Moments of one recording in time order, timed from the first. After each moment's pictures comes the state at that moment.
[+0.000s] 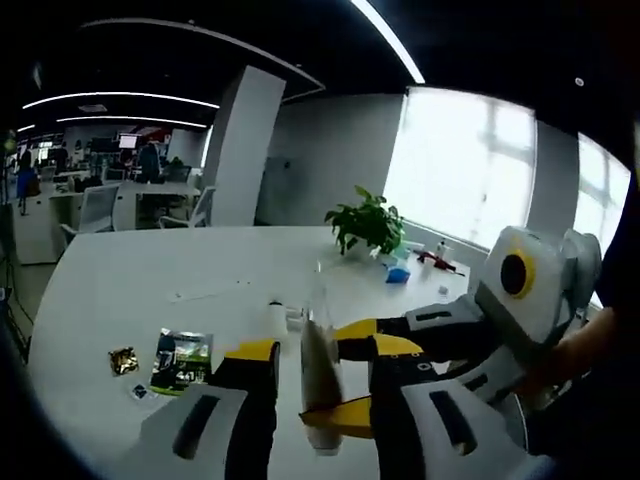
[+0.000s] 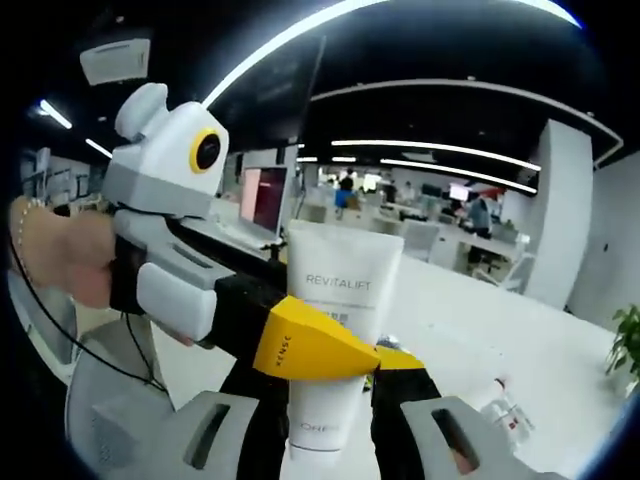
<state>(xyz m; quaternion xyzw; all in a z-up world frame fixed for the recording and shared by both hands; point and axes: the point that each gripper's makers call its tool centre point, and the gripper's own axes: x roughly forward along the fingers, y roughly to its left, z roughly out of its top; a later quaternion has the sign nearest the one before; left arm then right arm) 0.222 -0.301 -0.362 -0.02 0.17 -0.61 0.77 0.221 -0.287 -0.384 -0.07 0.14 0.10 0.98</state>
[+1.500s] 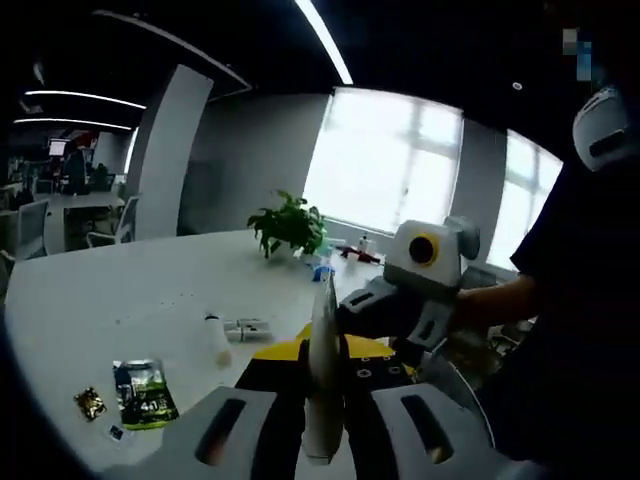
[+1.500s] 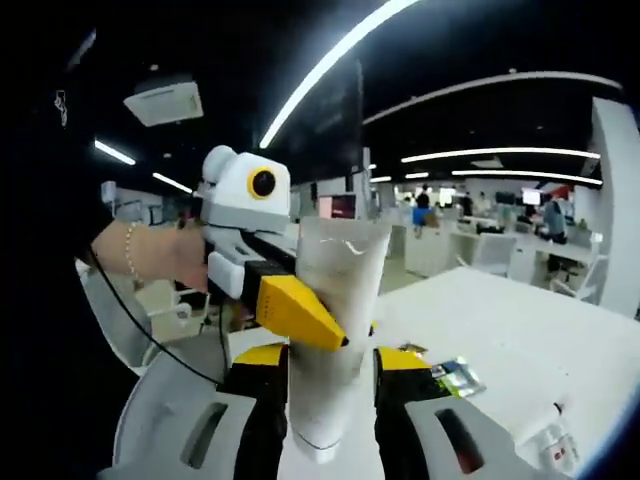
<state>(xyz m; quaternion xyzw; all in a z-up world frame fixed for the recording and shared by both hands) 0.186 -0.290 -0.321 -0.01 0.14 -0.77 0.63 0.194 -0.273 -0.351 0.01 0.10 0.32 0.94</state>
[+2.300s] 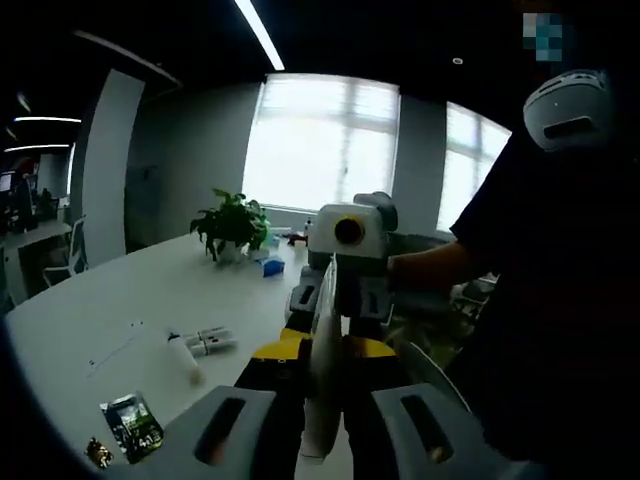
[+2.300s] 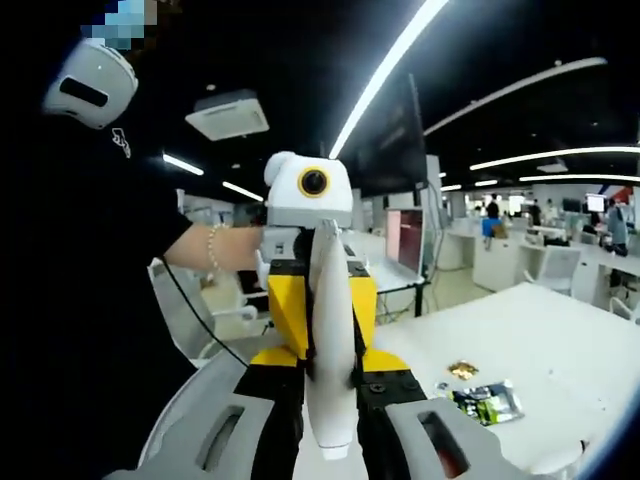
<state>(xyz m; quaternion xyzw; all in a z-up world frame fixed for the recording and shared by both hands) 0.154 -0.294 -0.306 0.04 0.12 -0.83 0.54 0.172 -0.254 -0.334 0.00 0.09 0.45 0.89</state>
